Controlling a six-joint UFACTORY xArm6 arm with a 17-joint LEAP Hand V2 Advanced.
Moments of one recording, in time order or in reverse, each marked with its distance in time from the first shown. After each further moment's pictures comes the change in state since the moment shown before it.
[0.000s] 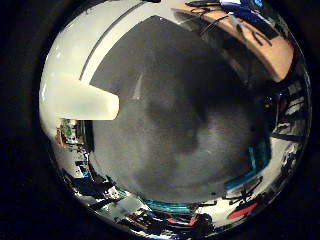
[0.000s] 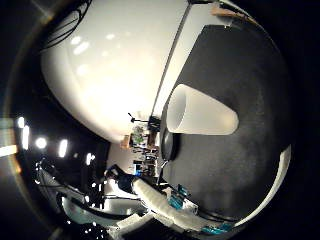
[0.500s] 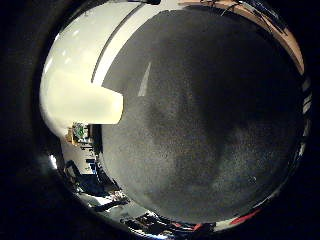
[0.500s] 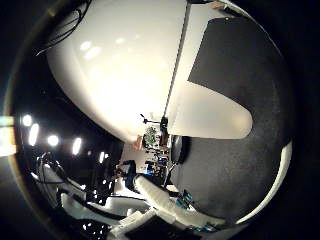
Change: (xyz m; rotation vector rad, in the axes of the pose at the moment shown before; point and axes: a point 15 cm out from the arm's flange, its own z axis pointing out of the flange) arm 0.013 -0.007 0.024 0.060 -0.106 0.006
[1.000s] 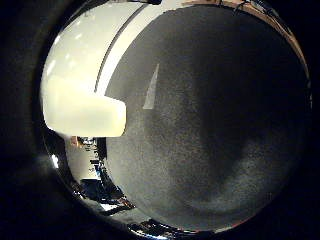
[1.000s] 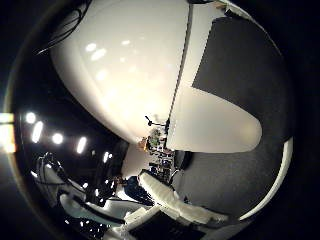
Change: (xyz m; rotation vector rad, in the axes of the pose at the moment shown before) arm 0.001 -0.005 0.028 -0.017 -0.046 0.004
